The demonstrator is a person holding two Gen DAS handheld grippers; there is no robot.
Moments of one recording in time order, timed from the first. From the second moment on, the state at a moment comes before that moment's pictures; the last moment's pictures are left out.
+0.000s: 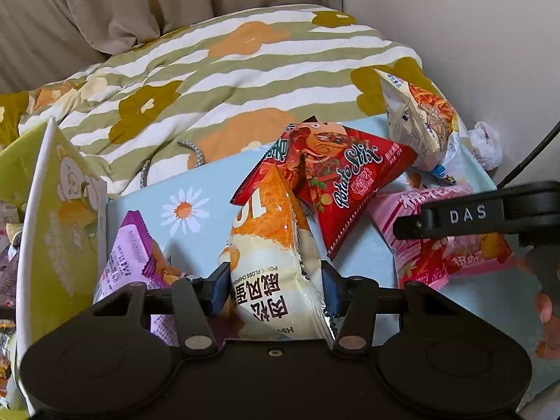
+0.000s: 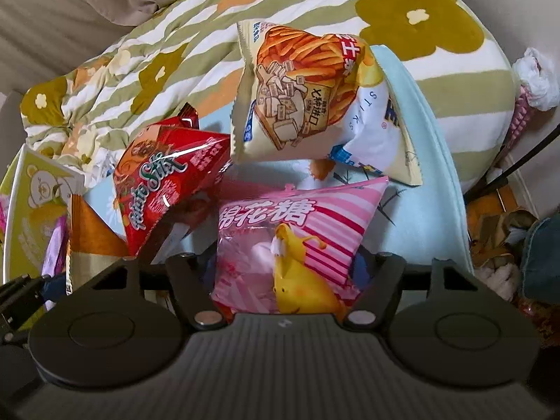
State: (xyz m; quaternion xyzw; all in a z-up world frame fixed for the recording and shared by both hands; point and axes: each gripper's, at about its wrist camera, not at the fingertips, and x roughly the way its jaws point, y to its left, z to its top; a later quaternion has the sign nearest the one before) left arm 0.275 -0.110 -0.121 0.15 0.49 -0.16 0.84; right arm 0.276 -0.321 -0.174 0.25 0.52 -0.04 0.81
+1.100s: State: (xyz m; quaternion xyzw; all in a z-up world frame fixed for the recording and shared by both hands) left arm 0.210 -0.025 0.034 -0.01 0.32 -0.08 0.94; right arm 0.218 -0.277 -0.023 0.16 0.39 0.09 0.90
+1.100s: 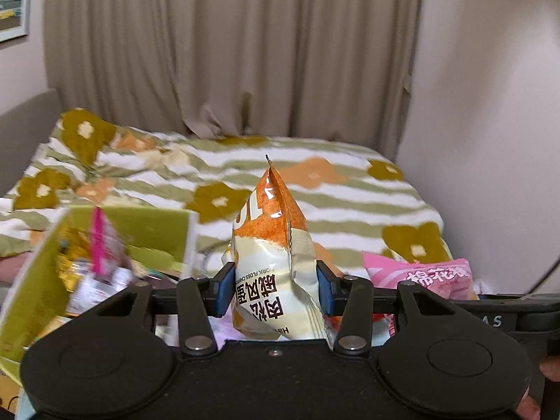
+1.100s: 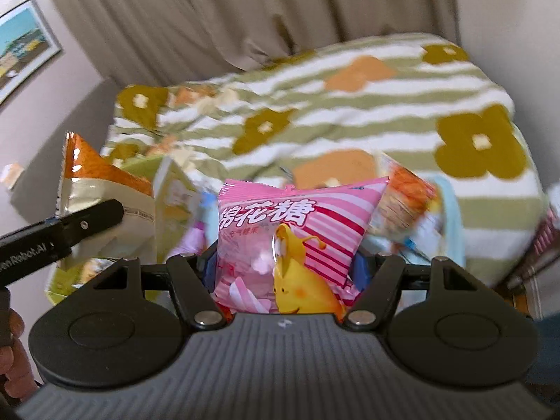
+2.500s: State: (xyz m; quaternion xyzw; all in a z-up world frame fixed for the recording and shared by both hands) left arm 0.261 0.219 -0.018 0.02 0.38 -0.09 0.92; right arm 0.307 0.018 -0.016 0.11 0.40 0.09 0.91
